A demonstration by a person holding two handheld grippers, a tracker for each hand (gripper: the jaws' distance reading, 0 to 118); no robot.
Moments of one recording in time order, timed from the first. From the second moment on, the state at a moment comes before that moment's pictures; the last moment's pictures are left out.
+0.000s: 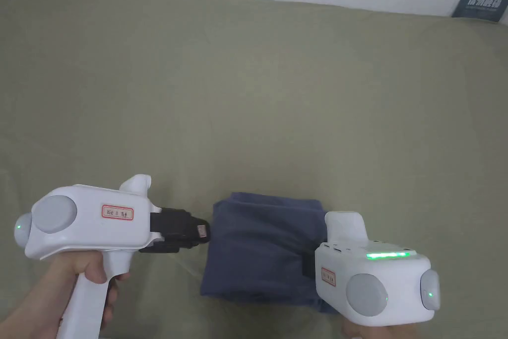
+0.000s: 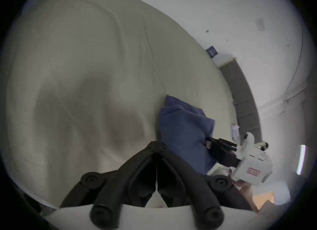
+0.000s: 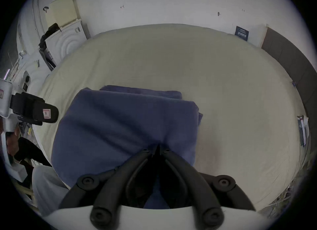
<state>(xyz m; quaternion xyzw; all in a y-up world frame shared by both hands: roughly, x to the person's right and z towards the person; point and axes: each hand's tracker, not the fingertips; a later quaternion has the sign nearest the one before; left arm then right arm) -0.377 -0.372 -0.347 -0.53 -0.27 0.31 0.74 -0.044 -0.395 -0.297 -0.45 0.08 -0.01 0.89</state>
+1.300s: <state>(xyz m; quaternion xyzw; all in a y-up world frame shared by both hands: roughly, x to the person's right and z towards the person) -0.441 -0.345 -0.378 -0.54 -0.23 0.28 0.76 -0.042 -0.261 -0.237 -0.07 -0.03 0.03 1.00</state>
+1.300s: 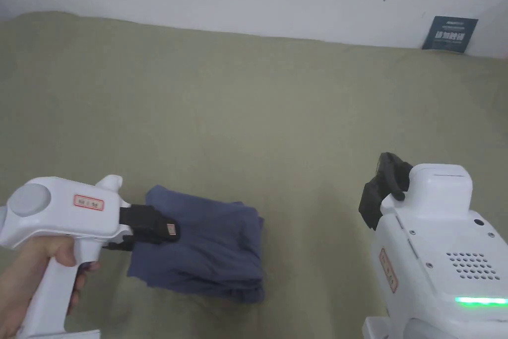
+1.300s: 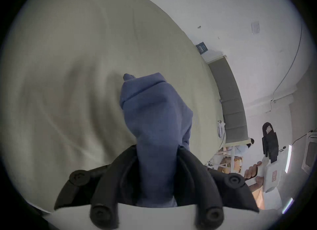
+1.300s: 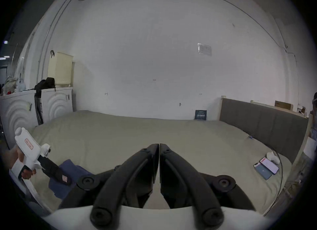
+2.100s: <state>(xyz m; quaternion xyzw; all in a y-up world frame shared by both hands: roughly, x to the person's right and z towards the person) -0.767 -0.297 -0.429 -0.57 -0.08 0.23 0.79 -0.391 -0.311 -0.376 -0.12 0.28 -0.01 0.95</state>
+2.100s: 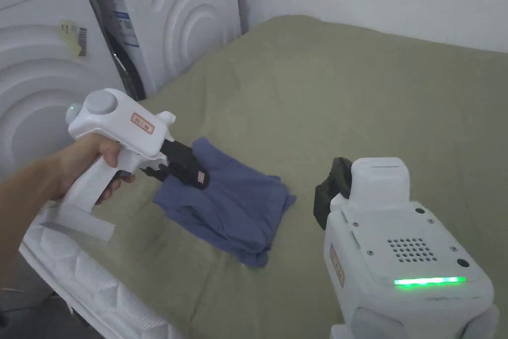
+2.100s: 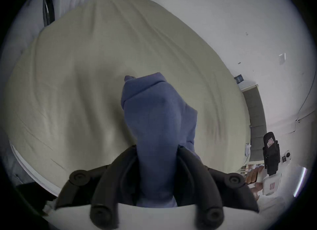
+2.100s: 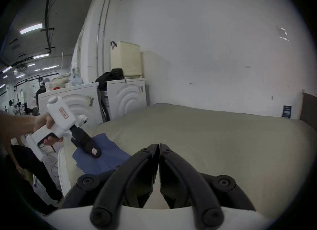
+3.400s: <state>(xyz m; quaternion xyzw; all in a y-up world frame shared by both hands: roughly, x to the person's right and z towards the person) -0.303 -0.204 -0.343 -0.23 -0.13 0.08 0.96 -0.037 -0.211 -0.275 -0.10 0.09 0.02 0.99</state>
